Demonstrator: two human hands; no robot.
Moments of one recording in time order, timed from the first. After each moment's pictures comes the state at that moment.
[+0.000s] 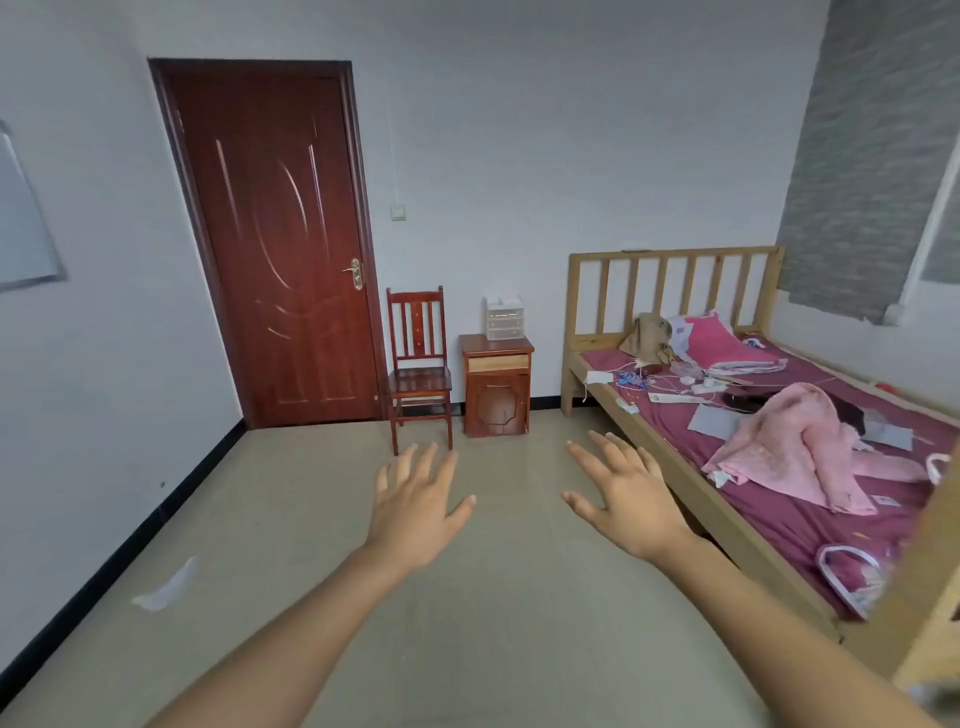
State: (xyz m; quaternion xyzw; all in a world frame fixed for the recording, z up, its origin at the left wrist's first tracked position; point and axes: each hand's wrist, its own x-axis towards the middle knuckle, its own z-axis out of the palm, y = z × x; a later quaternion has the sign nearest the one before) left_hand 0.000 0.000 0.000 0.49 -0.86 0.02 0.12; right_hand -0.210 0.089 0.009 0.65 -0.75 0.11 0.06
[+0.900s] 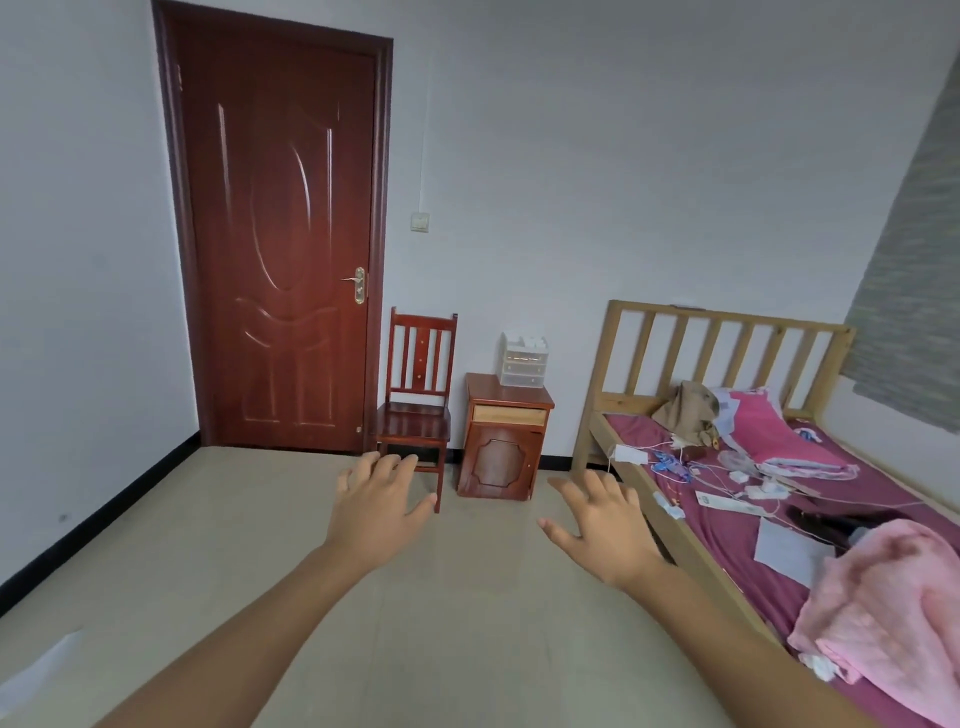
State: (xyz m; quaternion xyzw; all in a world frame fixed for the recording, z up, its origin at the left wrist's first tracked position) left_hand -0.064 -0.421 -0.002 0.54 -0.82 -0.01 0.19; right_hand -0.292 -0.334 0.014 0.67 -0.73 0.07 0.11
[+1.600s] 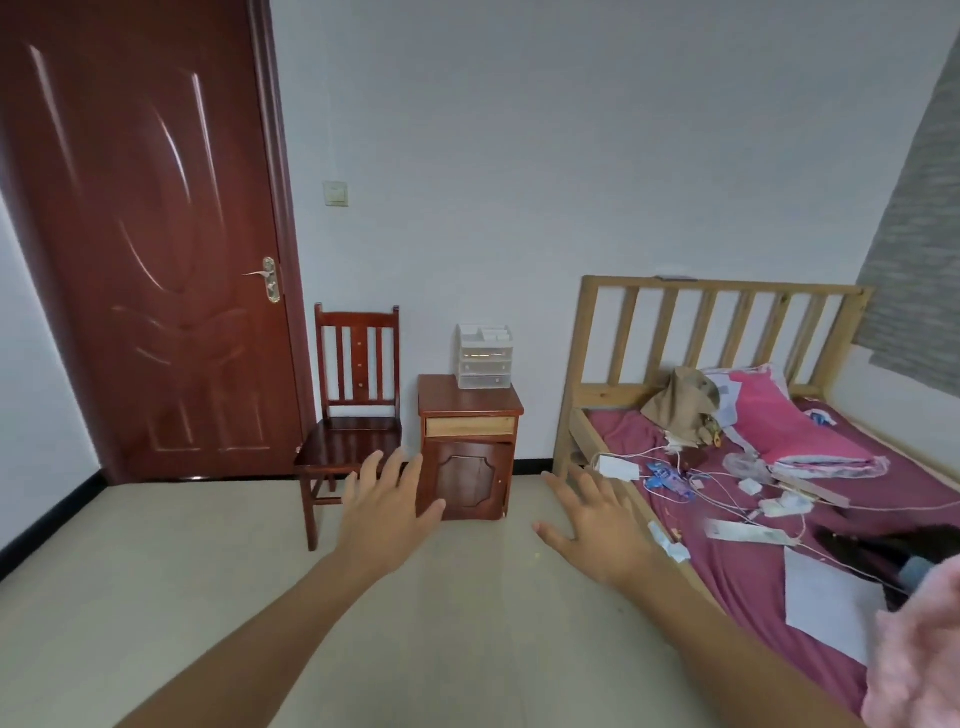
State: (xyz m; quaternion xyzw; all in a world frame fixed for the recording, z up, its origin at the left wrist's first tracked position) left_hand -0.352 -0.715 -0.011 0.53 -0.84 -0.01 0.15; right_hand -0.565 -0.622 -0.006 0.64 -0.76 0.07 0.01
